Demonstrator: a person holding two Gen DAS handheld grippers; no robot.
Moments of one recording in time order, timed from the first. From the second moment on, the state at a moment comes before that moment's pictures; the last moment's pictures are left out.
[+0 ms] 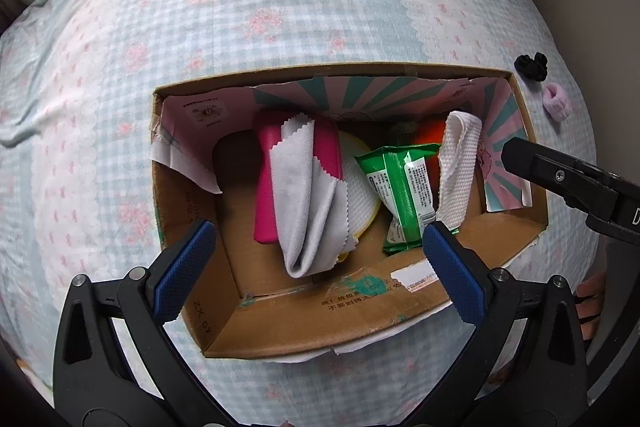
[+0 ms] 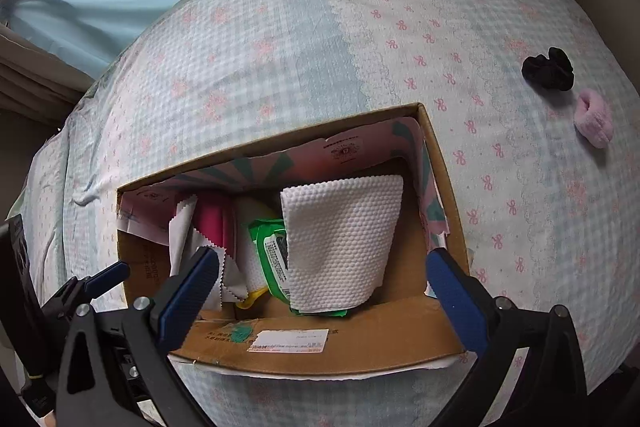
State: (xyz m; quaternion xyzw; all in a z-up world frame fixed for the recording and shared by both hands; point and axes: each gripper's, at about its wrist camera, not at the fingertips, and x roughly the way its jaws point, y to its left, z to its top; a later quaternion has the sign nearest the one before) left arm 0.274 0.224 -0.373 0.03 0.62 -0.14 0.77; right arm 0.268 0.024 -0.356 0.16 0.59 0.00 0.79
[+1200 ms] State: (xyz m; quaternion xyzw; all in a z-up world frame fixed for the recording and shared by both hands) left arm 0.104 0.176 -0.056 0.04 0.33 -0.15 0.93; right arm 0.047 -0.050 -0.070 0.04 0.31 -0.09 0.94
